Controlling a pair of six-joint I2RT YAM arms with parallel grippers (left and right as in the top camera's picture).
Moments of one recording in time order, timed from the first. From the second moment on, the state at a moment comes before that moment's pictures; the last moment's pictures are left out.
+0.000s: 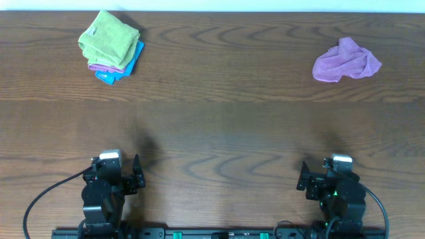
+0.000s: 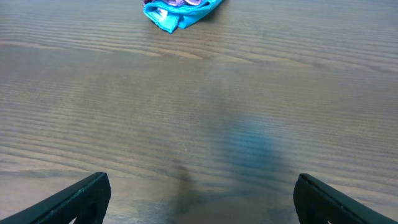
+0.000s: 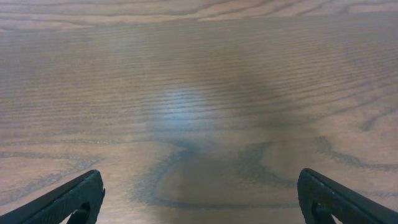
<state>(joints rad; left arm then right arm) 0.02 0.01 0.16 -0.65 -0.04 -0.03 -0.04 0.04 0.17 -0.74 0.08 0.04</state>
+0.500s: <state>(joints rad) 0.02 0.01 0.16 -0.65 -0.04 -0.03 -0.05 0.12 0.20 -0.74 0.09 0.10</state>
